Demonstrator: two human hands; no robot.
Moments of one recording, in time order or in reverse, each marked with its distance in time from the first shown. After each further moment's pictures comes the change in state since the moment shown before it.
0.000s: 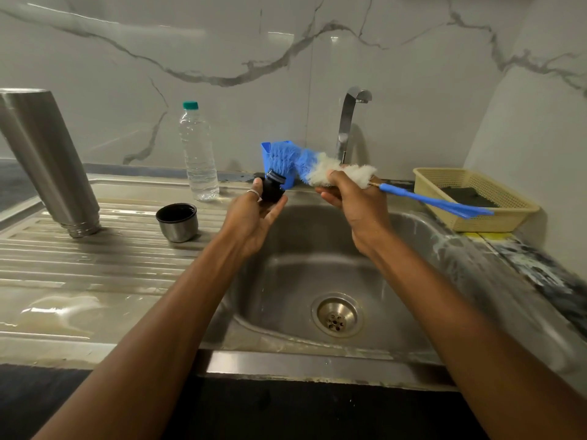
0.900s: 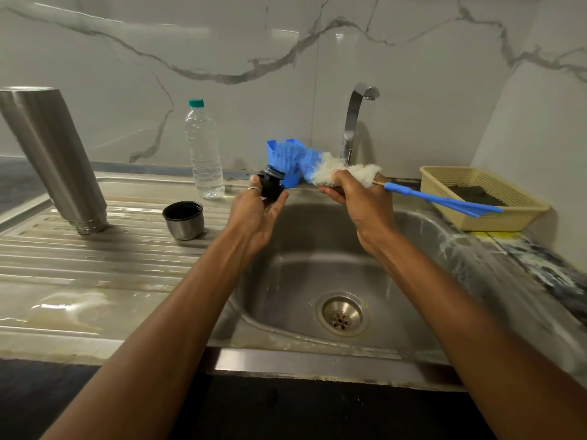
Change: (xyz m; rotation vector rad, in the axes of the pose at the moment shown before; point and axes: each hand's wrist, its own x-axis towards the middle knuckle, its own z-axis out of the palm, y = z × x) left_hand -0.002 0.002 0.006 -0.112 0.074 0.014; right_hand -0.005 0.001 0.003 -0.029 0.028 -0.023
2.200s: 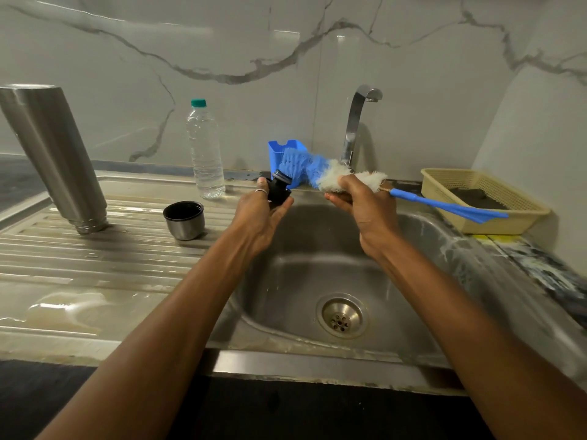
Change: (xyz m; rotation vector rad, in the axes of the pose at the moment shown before) left_hand 0.005 -0.002 -0.002 0.113 0.001 -0.010; right_hand 0.007 0.008 -0.005 0.048 0.026 0.070
